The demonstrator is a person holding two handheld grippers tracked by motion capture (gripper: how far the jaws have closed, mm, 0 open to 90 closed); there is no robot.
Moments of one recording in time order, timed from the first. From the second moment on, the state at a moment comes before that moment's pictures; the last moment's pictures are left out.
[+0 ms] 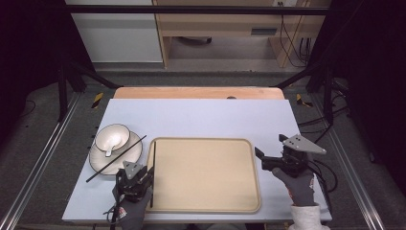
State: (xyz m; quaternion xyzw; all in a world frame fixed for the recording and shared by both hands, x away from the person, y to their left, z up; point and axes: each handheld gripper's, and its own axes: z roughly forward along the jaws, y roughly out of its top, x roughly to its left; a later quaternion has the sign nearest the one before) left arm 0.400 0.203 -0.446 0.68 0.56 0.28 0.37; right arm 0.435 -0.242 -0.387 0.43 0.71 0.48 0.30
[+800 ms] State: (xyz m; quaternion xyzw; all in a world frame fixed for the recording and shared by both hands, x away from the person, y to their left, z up) left arm 0.406 0.263 -0.418 0.74 0.46 0.25 0.43; right arm 0.433 -0.245 -0.384 0.43 0.71 0.48 0.29
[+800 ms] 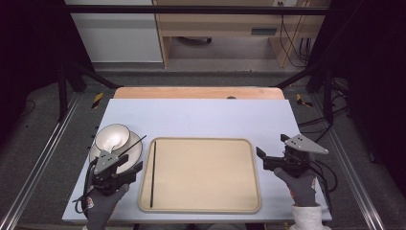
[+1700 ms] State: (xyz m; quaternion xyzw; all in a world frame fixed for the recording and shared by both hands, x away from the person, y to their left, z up) left arm 0.425 0.333 -0.445 0.75 0.50 0.27 0.34; right arm 0.436 -0.241 -0.389 0.43 0.71 0.47 0.29
